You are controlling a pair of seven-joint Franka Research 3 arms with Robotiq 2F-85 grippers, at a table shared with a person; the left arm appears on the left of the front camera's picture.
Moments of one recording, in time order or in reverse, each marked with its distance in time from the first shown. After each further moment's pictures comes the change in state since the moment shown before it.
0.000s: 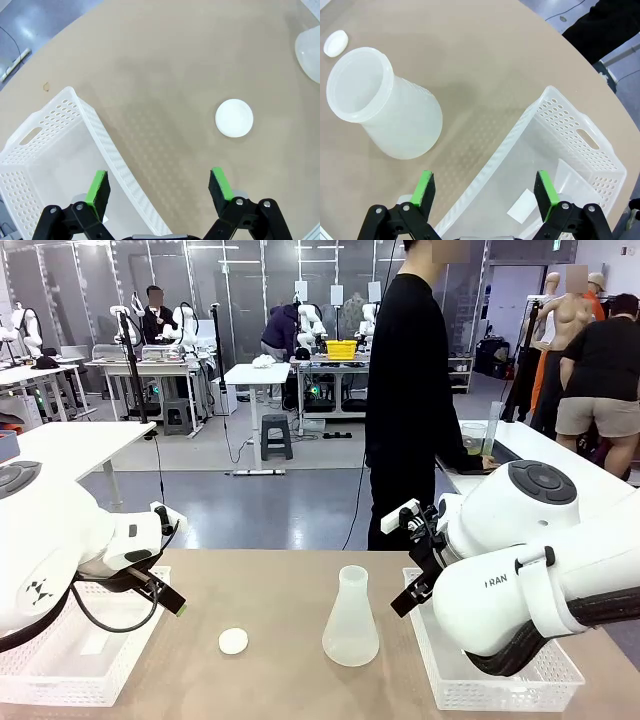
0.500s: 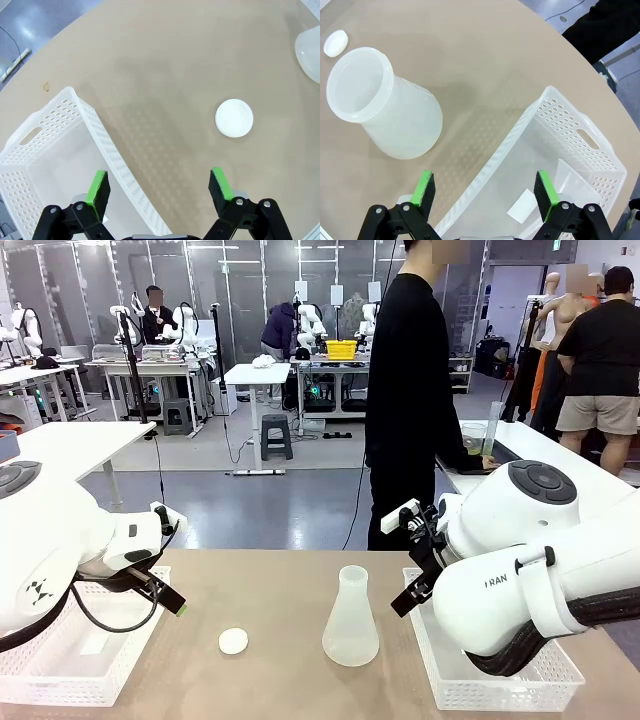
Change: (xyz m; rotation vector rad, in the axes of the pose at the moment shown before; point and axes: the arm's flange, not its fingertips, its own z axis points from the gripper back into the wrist) left arm 0.000 0.000 0.000 0.000 0.000 0.000; right arm 0.000 0.000 0.000 0.000 0.000 0.000
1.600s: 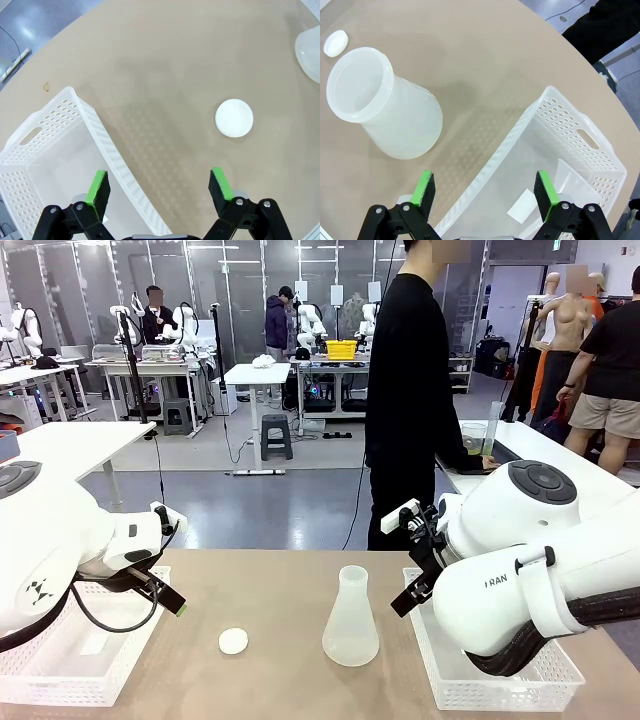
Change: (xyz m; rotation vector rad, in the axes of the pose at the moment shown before) left arm 0.000 0.000 0.000 0.000 0.000 0.000; right arm 0.000 0.000 0.000 0.000 0.000 0.000
